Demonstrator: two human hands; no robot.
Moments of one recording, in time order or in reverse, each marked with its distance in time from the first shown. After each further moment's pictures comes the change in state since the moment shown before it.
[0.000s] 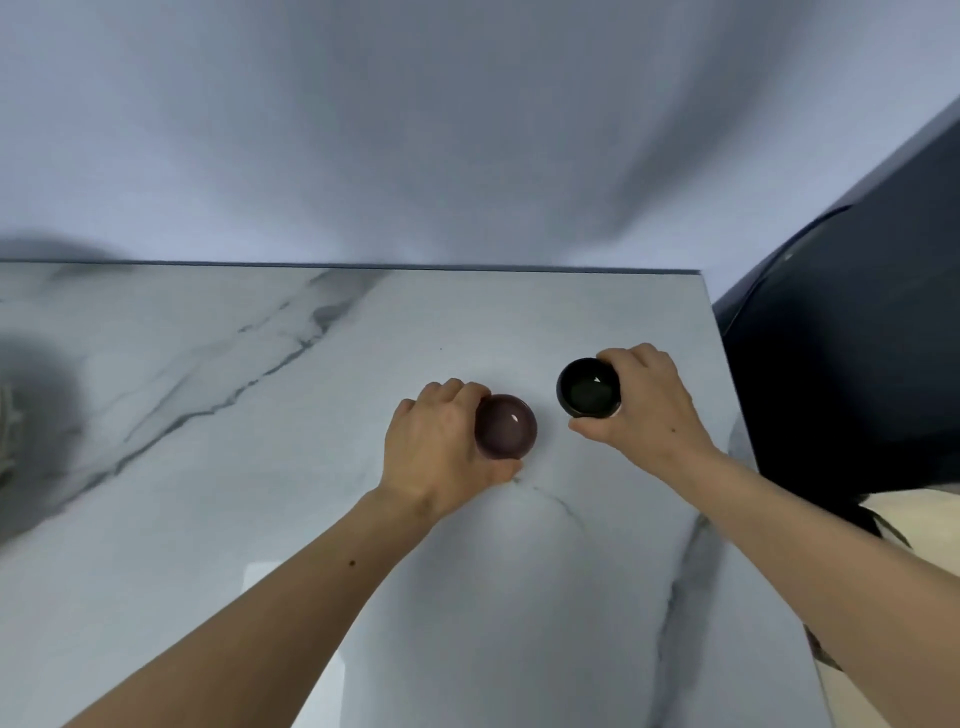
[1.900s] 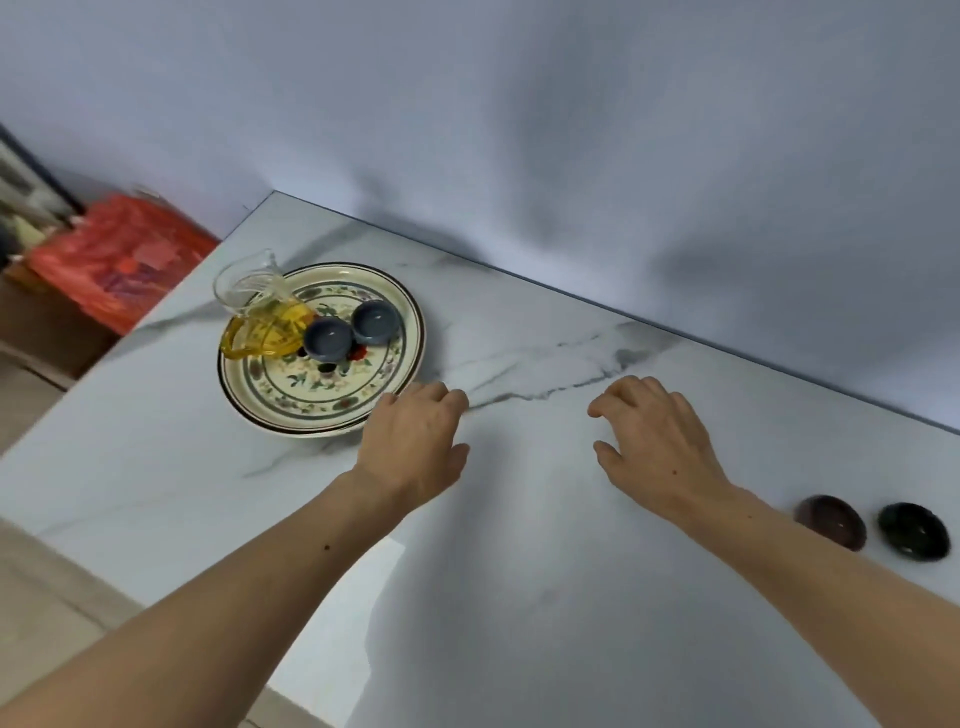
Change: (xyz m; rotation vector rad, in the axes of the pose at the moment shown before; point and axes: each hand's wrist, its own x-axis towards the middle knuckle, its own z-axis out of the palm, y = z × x) left_hand -0.158 -0.225 -0.167 0.298 0.129 -0.312; right_hand -0.044 -0.290 0.071 -0.395 -0.084 -0.615
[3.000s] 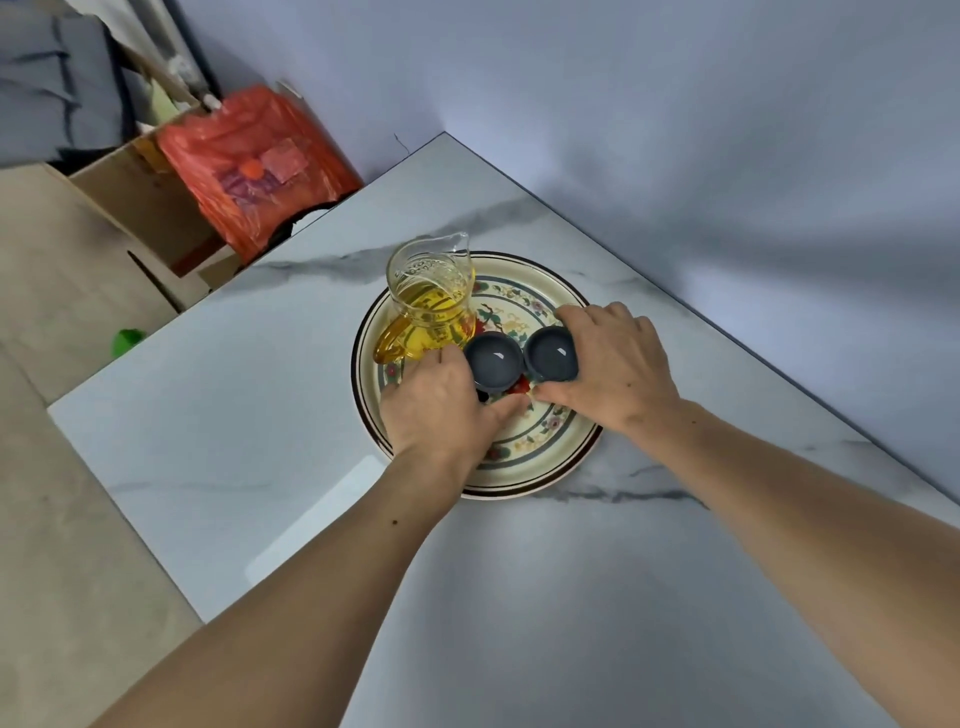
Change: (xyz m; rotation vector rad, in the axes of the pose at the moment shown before) left_hand 0.068 -0.159 0.034 -0.179 0.195 -0.696; right_hand 0.232 -0.184 0.055 -0.050 -0.105 -0.293
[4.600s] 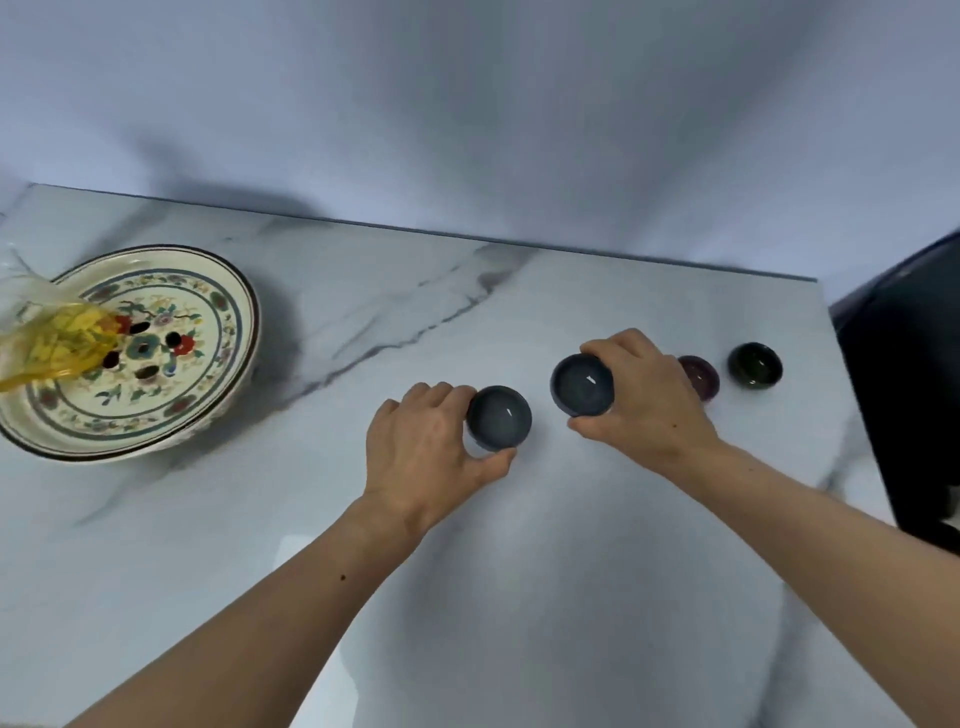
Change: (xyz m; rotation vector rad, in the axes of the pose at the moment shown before) left_hand -0.241 0.140 0.034 -0.150 -0.099 0.889; right_hand -0.381 0.146 0.006 0.354 0.164 0.675
